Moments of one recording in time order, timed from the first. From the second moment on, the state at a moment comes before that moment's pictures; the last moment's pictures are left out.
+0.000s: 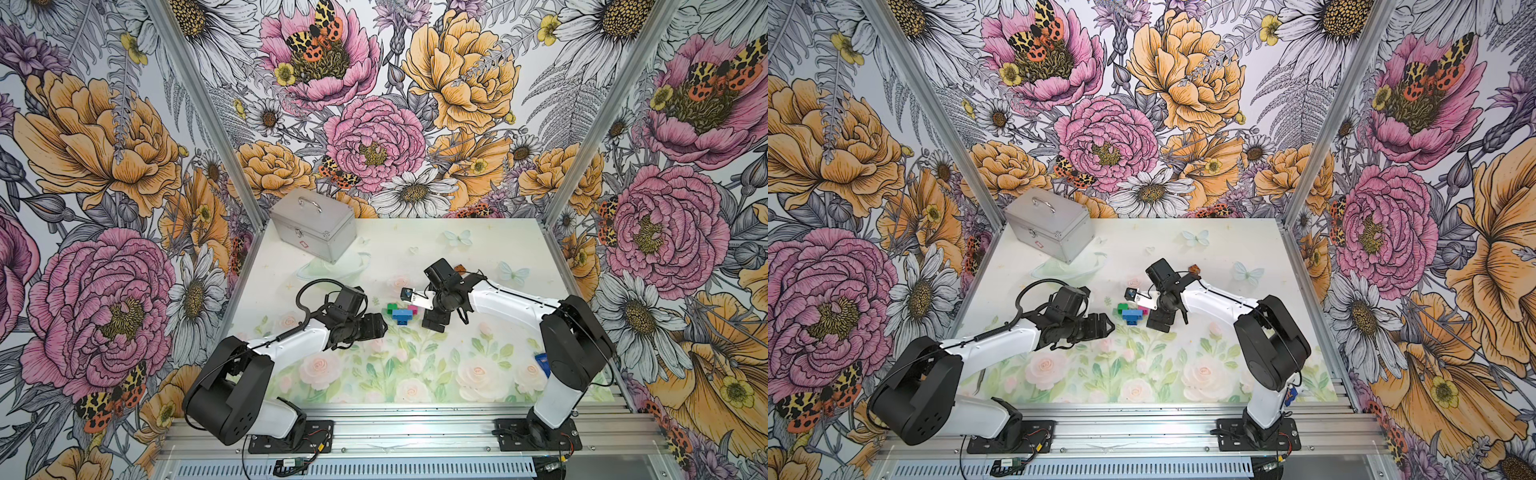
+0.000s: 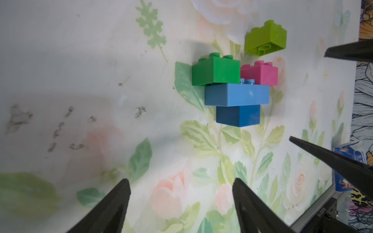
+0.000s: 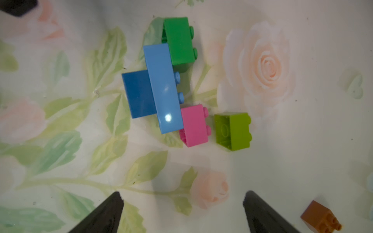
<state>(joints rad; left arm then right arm) -0.54 1.42 0.66 -0.27 0.21 -0.64 0.61 1.78 1.19 -0.59 -0.11 -0.77</state>
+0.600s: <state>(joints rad) -0.61 1.60 0.69 -0.10 0.17 -0.81 0.58 1.93 1.34 -0.58 -0.21 -0.90</state>
